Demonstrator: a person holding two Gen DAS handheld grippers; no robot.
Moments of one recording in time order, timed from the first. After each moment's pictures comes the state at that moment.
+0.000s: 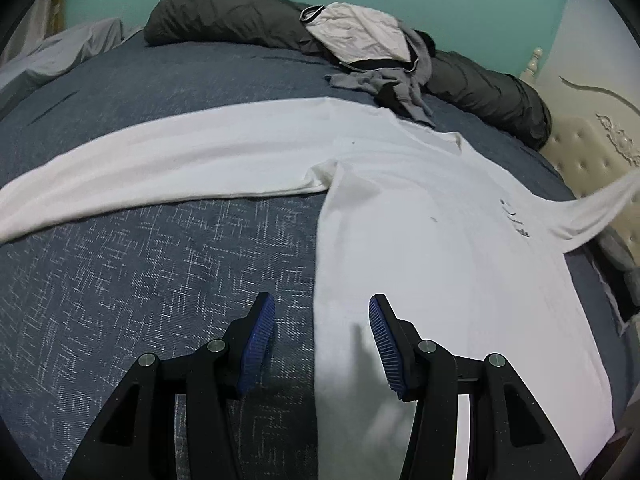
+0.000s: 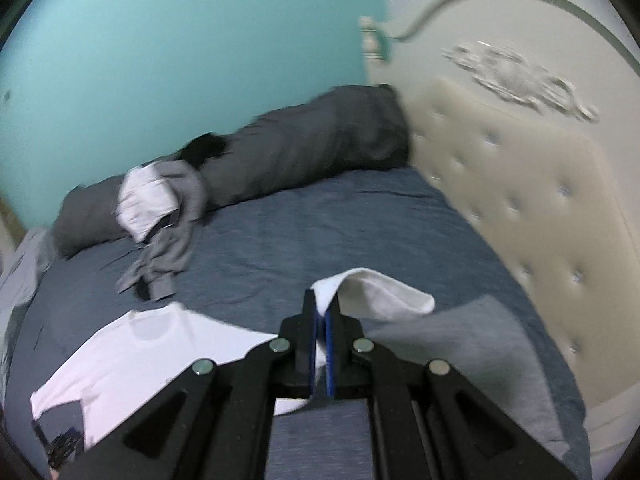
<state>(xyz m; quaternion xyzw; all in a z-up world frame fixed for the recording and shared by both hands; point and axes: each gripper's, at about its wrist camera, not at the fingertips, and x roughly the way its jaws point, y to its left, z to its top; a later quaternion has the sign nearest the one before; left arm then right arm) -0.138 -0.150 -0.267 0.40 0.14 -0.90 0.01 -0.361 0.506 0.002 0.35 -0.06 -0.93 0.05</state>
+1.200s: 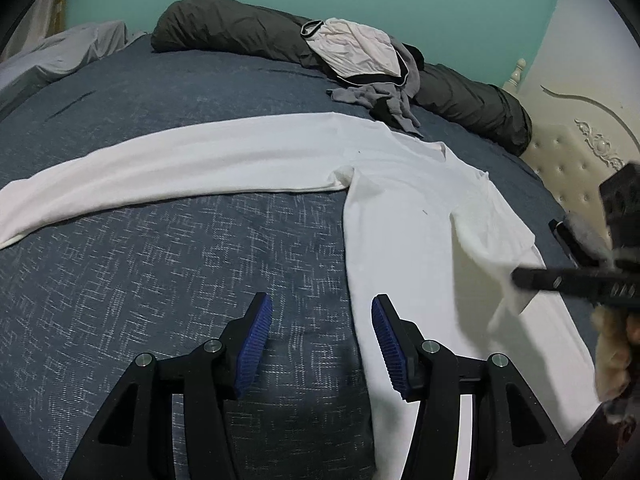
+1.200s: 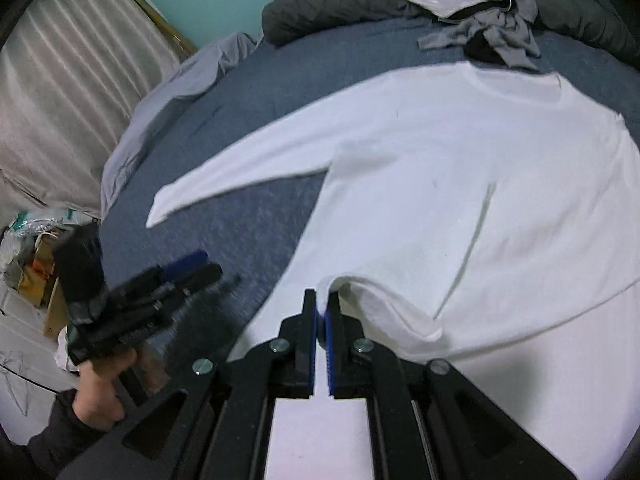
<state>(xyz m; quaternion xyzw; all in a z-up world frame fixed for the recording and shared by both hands) -0.079 -0.188 -0.249 0.39 0.15 -0.91 -0.02 -0.171 0.035 -0.240 0.51 -0.01 -0.76 0.40</state>
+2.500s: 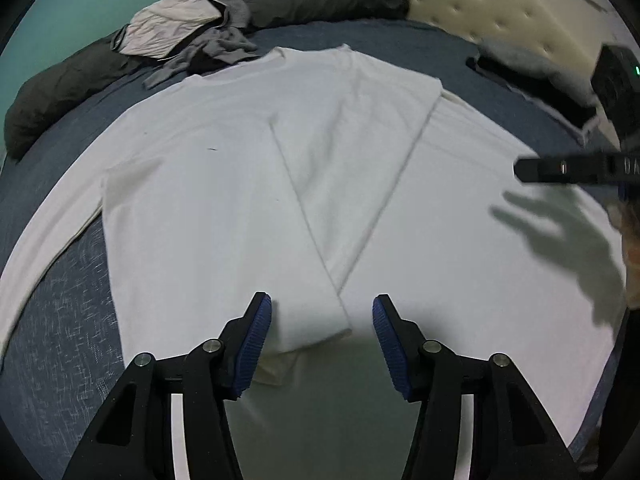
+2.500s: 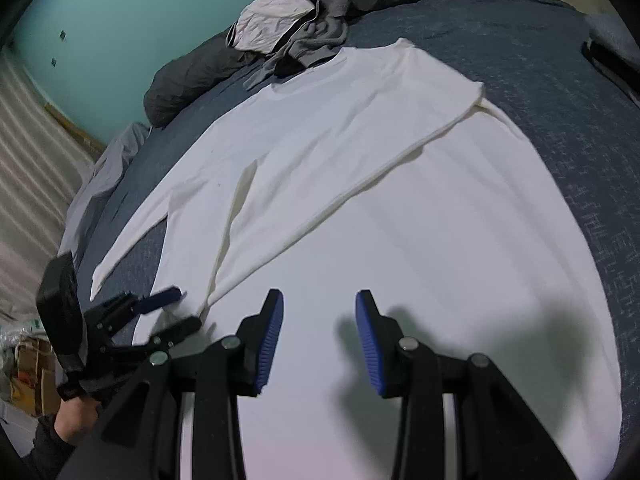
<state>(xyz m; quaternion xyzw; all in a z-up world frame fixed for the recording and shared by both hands) -0.119 0.005 -0.280 0.46 -0.09 -0.87 -0.18 -0.153 0.234 -0.280 0.49 -0.14 -0.83 0.22</state>
